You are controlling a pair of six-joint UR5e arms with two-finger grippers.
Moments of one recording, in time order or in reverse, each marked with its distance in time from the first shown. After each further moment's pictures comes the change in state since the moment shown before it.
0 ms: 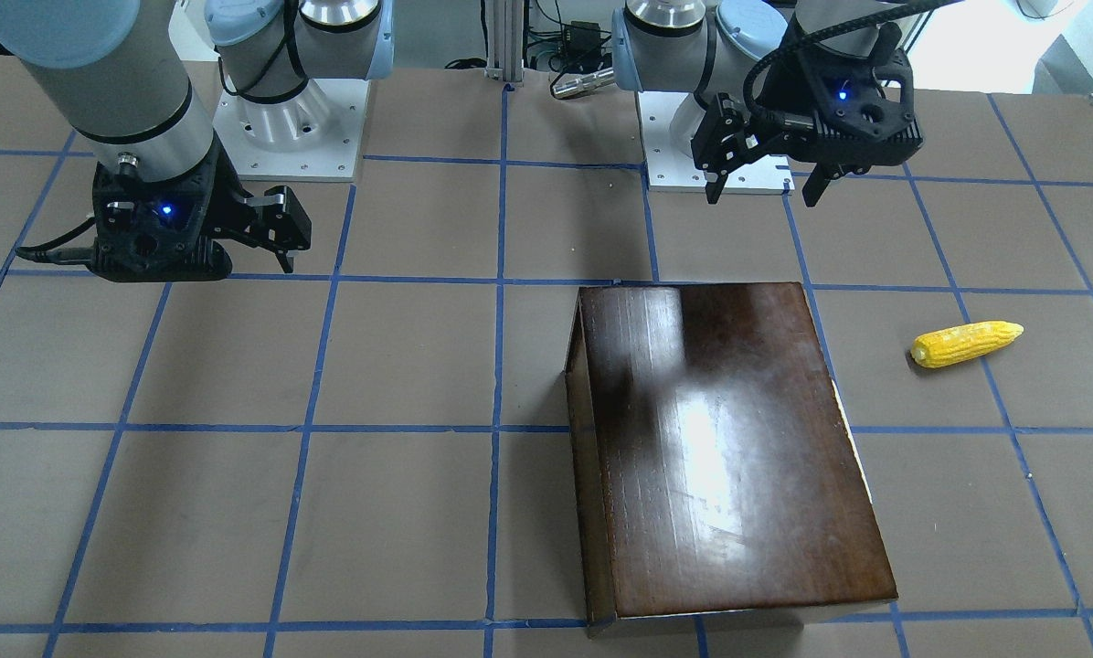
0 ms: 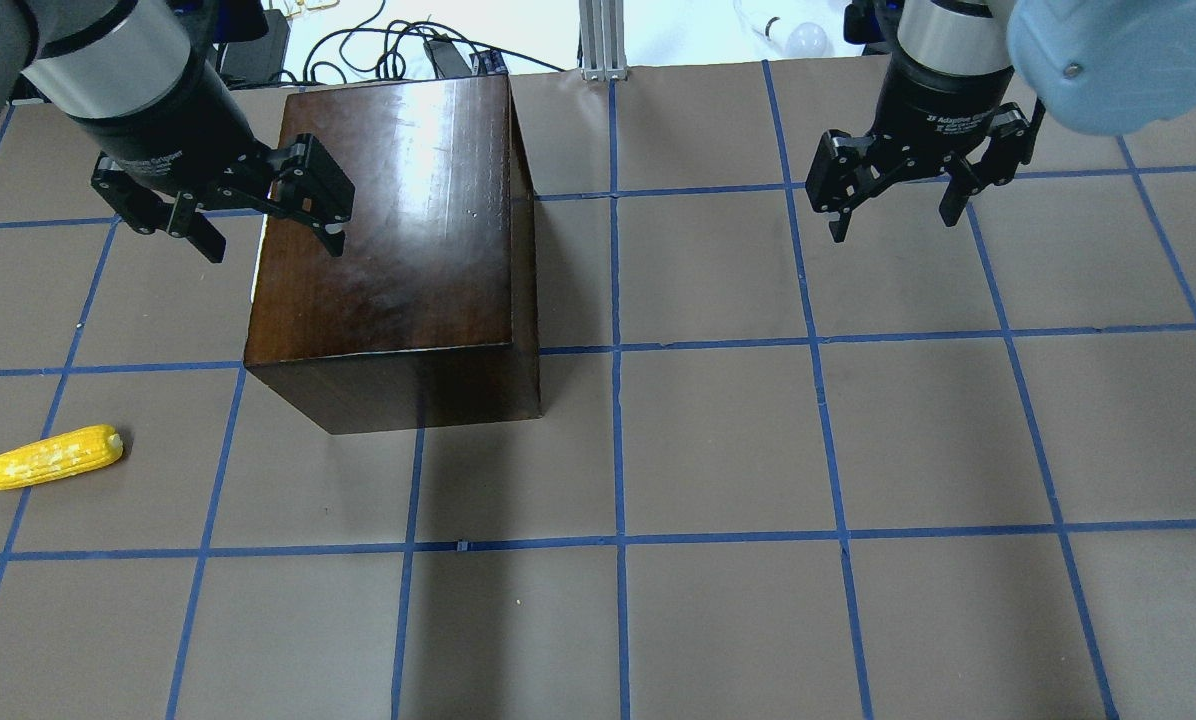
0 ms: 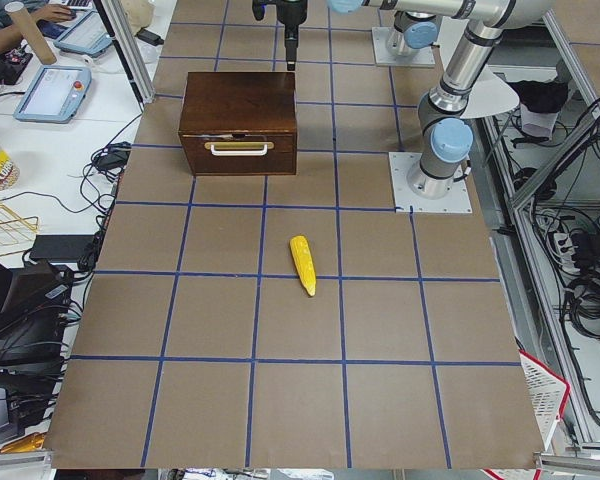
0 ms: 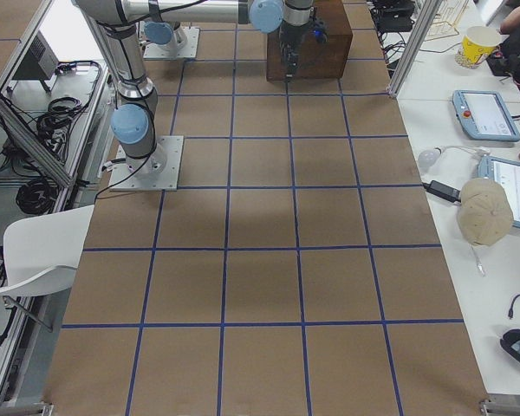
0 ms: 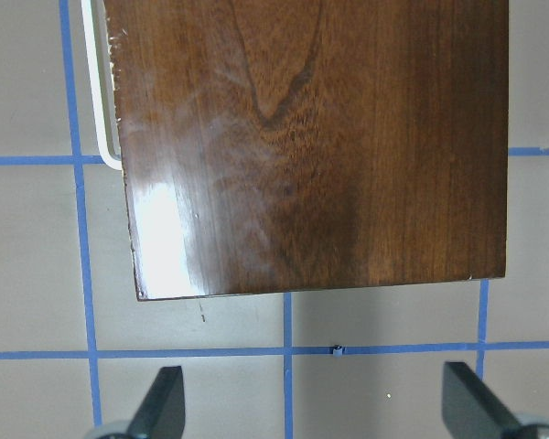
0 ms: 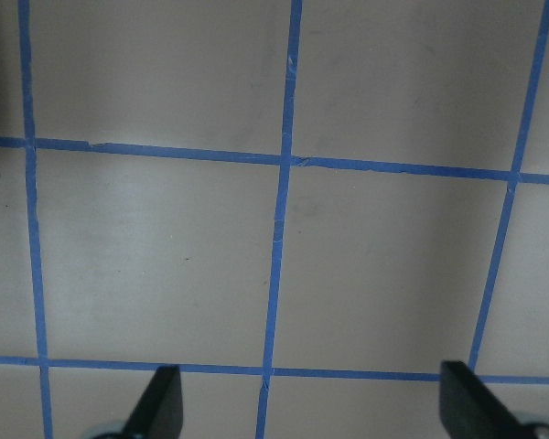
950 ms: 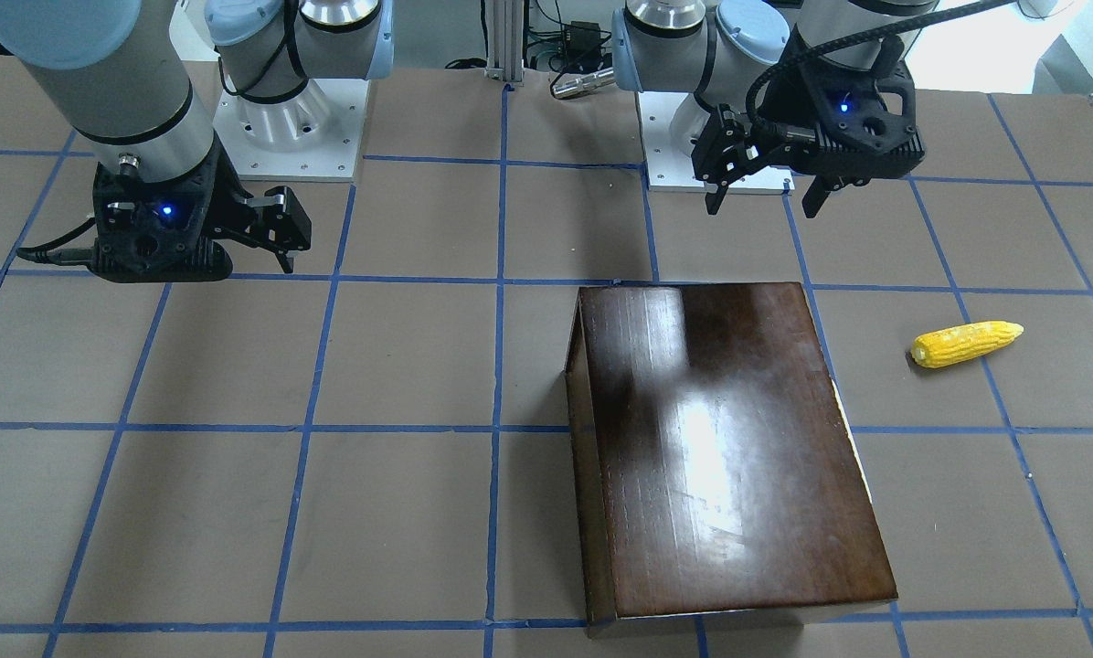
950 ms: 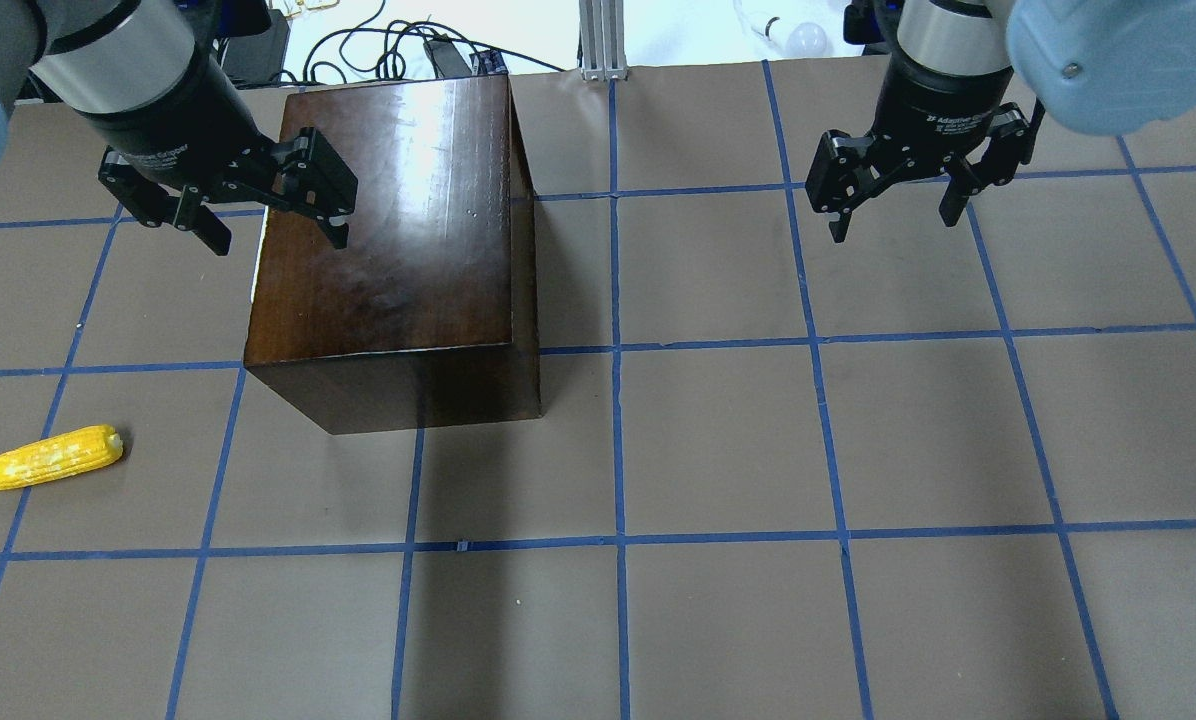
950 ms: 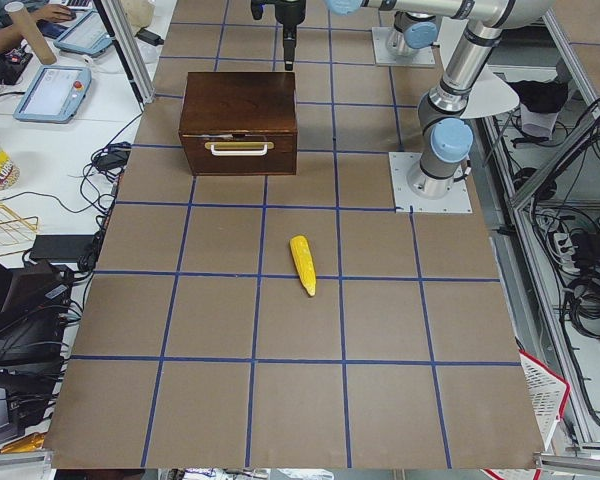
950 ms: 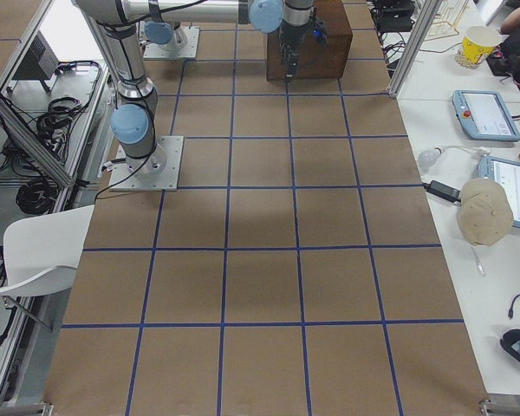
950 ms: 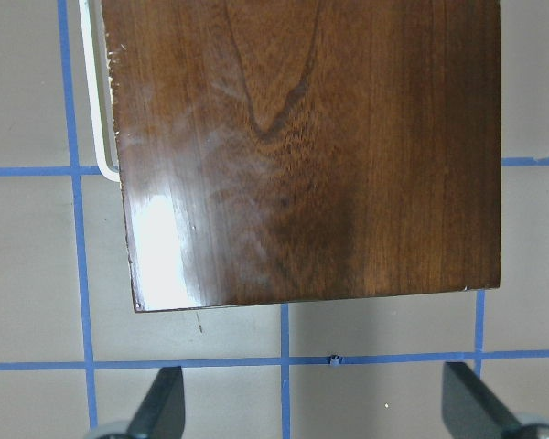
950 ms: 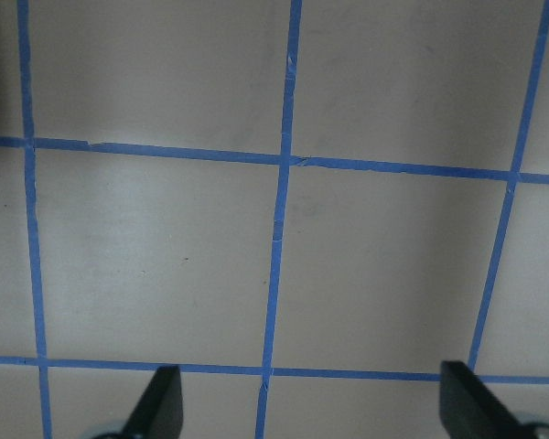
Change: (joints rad) left arm 0.006 -0.019 0.002 0.023 -0.009 0.004; right arm 0.001 0.001 0.000 0.000 -0.001 0.000
